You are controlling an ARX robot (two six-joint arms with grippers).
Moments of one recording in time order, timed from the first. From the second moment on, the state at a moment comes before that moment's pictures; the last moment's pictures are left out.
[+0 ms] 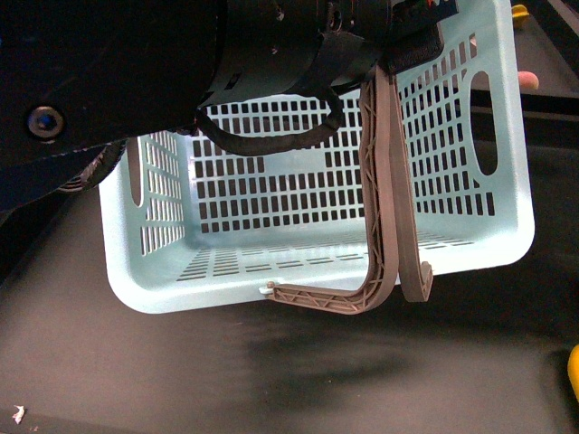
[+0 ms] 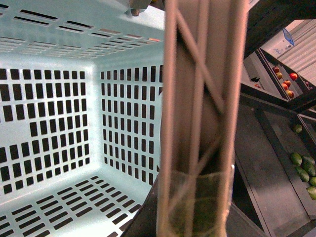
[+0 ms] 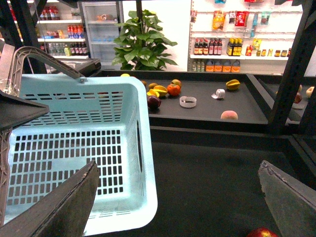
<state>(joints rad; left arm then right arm) -0.61 1.85 0.94 0.71 -0.02 -0.59 0.00 0.00 0.01 0.00 0.00 0.00</state>
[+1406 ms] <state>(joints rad) -0.61 1.85 0.94 0.71 -0.02 -0.59 -0.37 1.85 0.30 1.04 -0.13 -0.09</state>
